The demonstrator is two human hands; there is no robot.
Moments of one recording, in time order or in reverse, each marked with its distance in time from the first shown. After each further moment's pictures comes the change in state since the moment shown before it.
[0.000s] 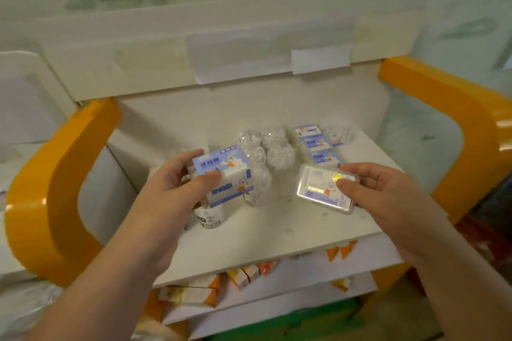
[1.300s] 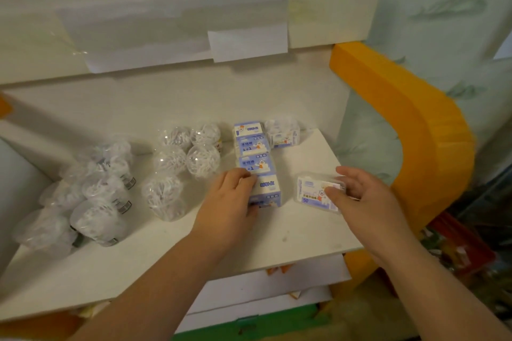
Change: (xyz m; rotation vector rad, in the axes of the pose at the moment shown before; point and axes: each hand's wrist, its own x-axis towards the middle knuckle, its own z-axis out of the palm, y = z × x) left_hand 0.108 -0.159 0.209 1.252 -0.108 0.628; right_hand 0.124 0.092 -0.133 -0.102 0.068 0.000
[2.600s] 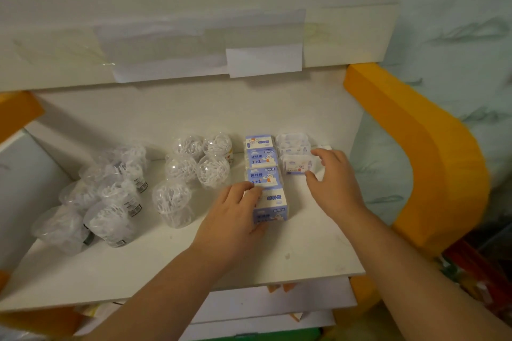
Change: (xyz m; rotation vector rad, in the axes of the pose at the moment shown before) left_hand -0.008 0.014 -0.019 -0.025 -0.027 -0.075; right_hand 0.099 0.007 0.052 -0.449 0.065 -0.472
